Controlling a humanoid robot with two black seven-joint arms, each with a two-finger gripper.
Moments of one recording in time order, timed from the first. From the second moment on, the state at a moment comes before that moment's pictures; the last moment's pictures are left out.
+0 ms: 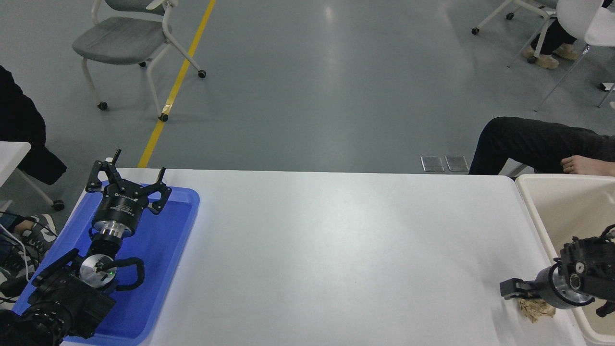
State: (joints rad) left arm -0.63 0.19 -0.89 -0.20 -0.21 -0.79 -0.32; right arm 0.91 -0.66 -0.54 0.86 -0.92 0.31 -0.10
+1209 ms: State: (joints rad) left arm -0.63 0.19 -0.89 -0.20 -0.21 -0.79 -0.32; right arm 1.59 -0.87 -1.00 1.21 -0.92 0.42 -0.09
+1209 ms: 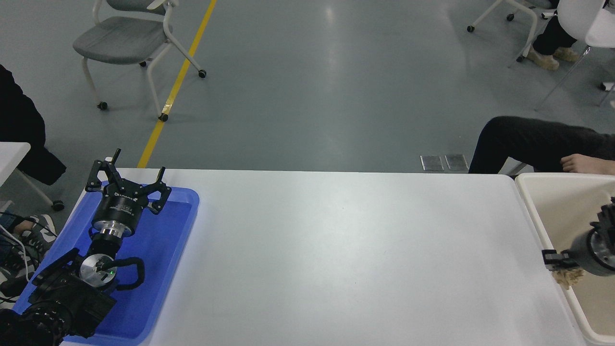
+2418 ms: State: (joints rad) left arm -0.63 0.19 -0.89 -0.20 -0.21 -0.79 -0.32; right arm 2.11 -0.88 -1.41 1.25 -0.90 0.52 -0.09
